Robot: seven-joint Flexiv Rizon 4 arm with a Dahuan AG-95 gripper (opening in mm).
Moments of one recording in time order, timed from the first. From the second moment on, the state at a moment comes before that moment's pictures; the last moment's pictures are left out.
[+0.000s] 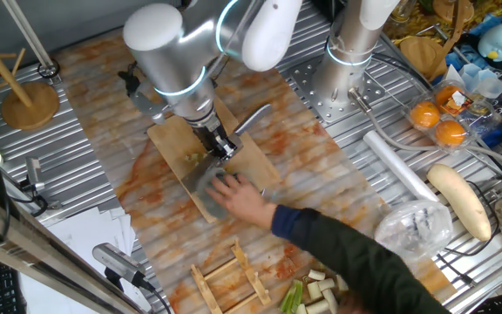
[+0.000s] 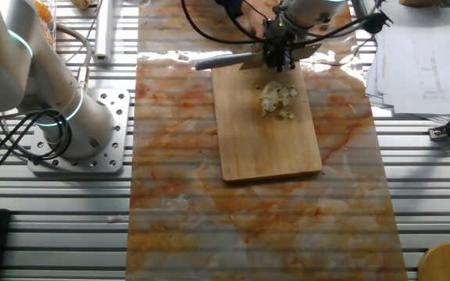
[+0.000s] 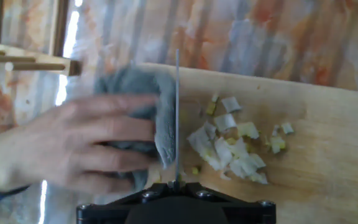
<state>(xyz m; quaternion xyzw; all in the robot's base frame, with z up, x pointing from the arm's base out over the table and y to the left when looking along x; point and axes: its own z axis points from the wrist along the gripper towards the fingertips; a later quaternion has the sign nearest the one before) 0.452 0.125 0.114 0.14 -0.98 -0.09 0.09</state>
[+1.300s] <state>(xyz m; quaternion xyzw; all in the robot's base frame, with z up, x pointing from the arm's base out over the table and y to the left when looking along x) 0.444 0.119 0.121 0.43 -0.89 -0.09 0.12</state>
